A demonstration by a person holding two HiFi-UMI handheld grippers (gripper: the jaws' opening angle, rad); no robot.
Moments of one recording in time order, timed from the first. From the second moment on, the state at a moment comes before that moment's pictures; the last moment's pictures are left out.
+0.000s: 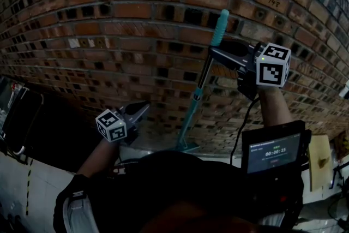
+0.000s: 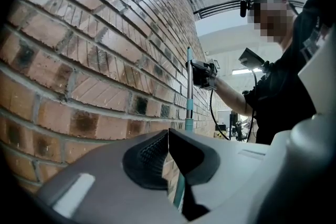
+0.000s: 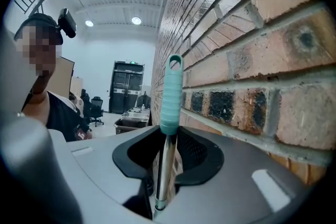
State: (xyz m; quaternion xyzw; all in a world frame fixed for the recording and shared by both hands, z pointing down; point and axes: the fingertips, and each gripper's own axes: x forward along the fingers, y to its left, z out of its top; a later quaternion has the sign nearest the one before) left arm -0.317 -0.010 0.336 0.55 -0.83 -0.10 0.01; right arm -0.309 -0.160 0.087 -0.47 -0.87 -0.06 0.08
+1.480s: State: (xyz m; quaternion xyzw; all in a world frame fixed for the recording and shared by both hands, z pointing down) left arm -0.314 -0.008 0.341 0.55 -0.83 -0.11 0.02; right arm -0.307 -0.162 0.110 -0.48 -0.87 -0.06 0.08
